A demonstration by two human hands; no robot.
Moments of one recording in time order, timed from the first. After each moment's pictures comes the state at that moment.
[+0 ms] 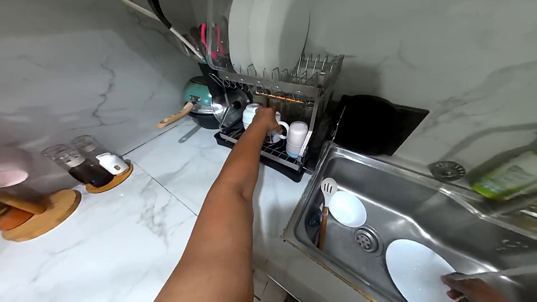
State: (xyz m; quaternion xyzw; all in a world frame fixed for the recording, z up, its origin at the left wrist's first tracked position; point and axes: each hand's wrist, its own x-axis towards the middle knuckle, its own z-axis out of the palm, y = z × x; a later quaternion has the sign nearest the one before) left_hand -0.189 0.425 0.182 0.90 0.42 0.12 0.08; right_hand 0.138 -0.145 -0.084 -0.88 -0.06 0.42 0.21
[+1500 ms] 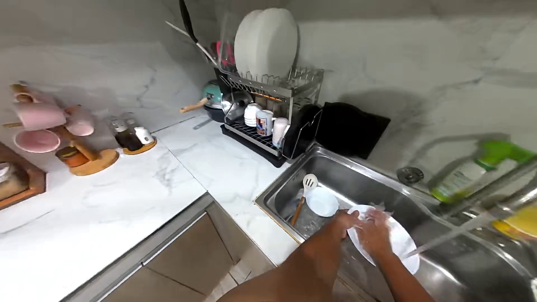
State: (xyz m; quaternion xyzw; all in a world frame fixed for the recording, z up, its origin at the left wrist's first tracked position) left_hand 0.001 0.031 -0.051 0.58 0.38 0.13 0.71; right_hand 0.092 -0.064 -0.074 -0.85 -0.49 0.02 0.19
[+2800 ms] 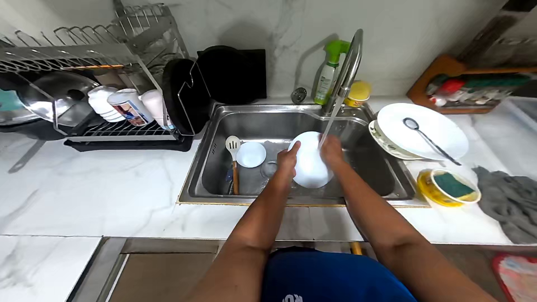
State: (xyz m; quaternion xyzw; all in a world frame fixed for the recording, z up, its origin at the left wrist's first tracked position) left_hand 0.007 -0.033 -0.014 0.56 0.37 0.16 0.73; right_hand 0.109 -0.146 -0.003 -0.92 -0.19 0.10 0.33
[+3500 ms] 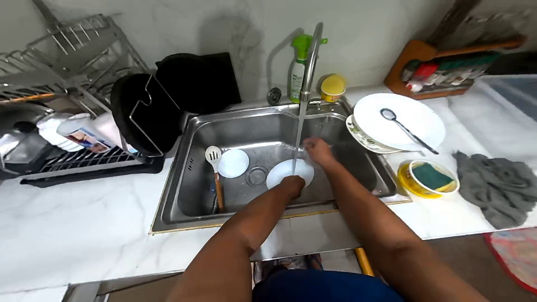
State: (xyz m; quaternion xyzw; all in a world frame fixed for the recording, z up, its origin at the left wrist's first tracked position) left_hand 0.029 -0.073 -0.051 0.94 -0.05 -0.30 0.14; right_hand 0.147 -0.173 -0.007 -0.89 -0.21 0.17 0.37
